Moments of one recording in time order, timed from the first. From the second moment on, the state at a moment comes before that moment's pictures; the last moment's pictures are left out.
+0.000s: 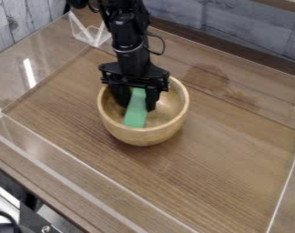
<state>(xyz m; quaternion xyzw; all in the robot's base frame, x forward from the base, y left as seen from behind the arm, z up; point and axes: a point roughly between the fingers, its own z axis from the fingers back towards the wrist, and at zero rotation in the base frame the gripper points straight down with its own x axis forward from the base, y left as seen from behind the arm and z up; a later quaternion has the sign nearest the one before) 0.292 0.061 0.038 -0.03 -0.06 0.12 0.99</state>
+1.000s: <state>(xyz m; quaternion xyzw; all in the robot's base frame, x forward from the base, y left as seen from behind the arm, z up) 0.288 0.052 0.047 -0.04 -0.05 0.12 0.99</state>
